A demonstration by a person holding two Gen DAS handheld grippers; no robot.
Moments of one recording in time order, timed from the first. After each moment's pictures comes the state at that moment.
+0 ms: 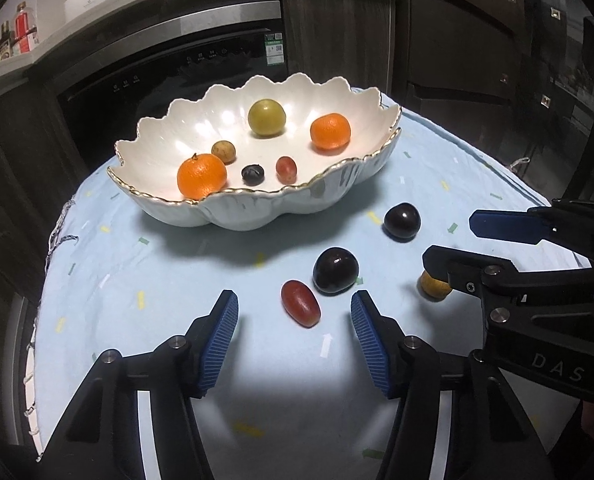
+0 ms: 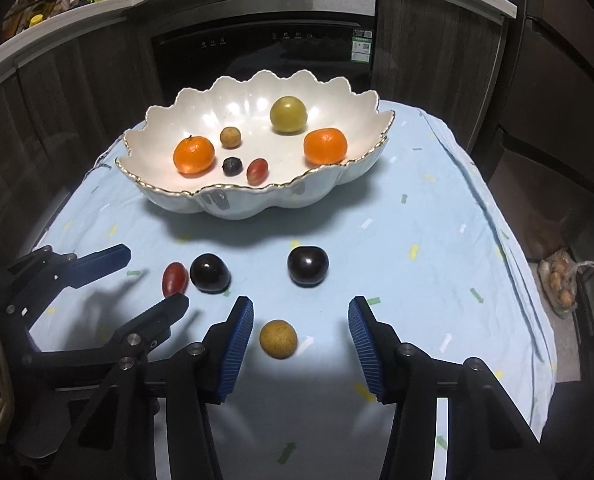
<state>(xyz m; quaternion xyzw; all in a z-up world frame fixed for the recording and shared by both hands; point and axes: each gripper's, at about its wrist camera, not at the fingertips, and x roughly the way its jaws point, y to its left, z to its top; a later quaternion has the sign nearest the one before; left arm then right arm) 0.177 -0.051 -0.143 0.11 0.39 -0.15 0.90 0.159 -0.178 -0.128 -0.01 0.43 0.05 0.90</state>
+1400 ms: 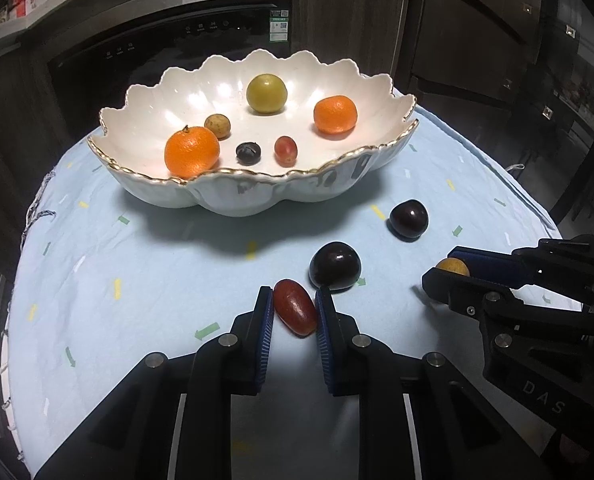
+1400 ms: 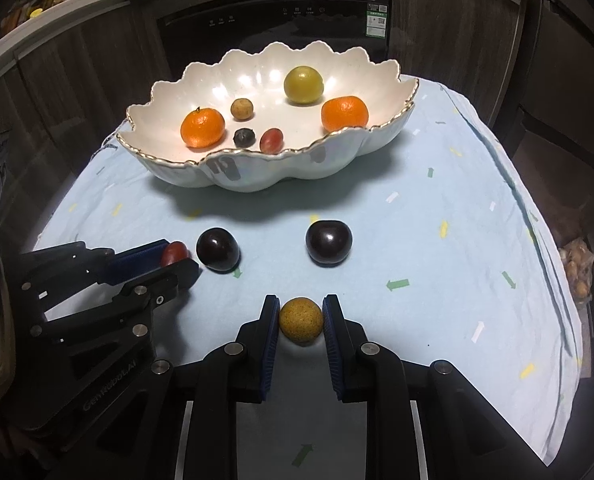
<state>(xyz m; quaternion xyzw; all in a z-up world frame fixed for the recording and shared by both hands) 0.196 -0.044 -0.151 0.06 0.43 -0.16 0.89 0.167 -0.175 -0.145 0.00 0.46 0.08 0.89</state>
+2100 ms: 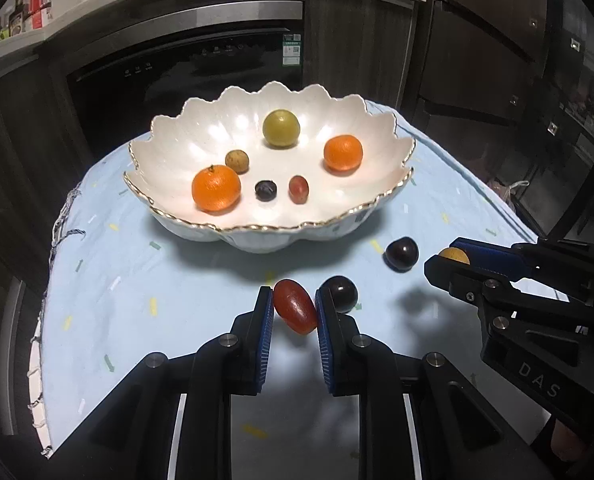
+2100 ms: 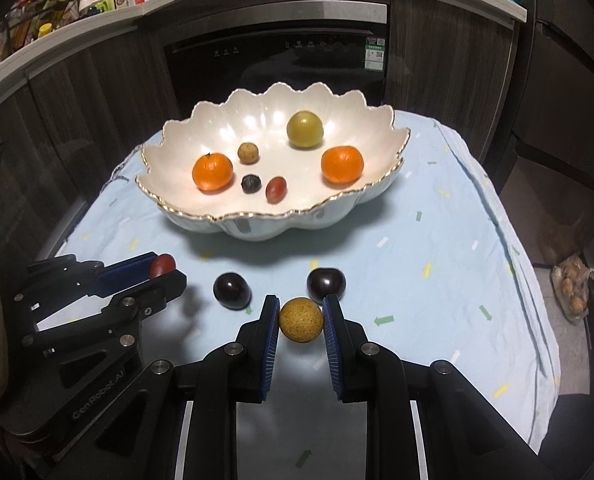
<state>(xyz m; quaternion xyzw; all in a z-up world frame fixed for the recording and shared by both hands) 0.191 -0.039 -0.113 0.06 0.41 -0.14 0.90 0.167 -0.176 -0.112 0.00 0.42 0.08 0.91</state>
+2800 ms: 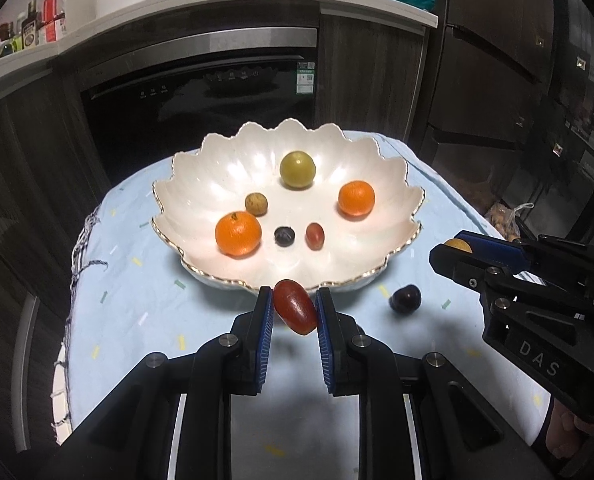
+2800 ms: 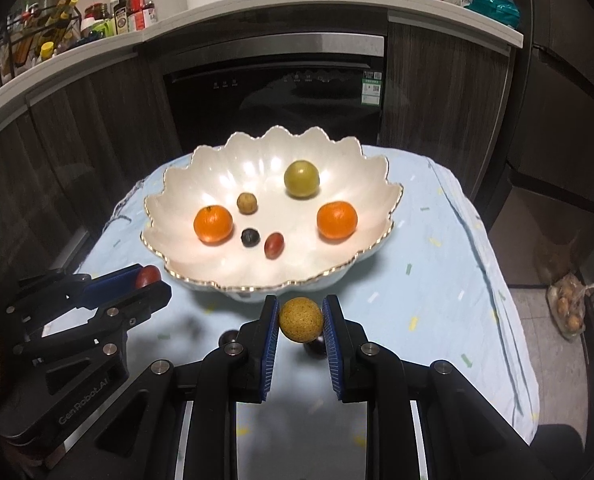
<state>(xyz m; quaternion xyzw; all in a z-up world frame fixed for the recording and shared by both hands) 0.206 -0.031 -0.078 0.05 0.38 -0.13 0.91 0.184 -0.178 -0.077 0.00 0.38 0.08 0.92</state>
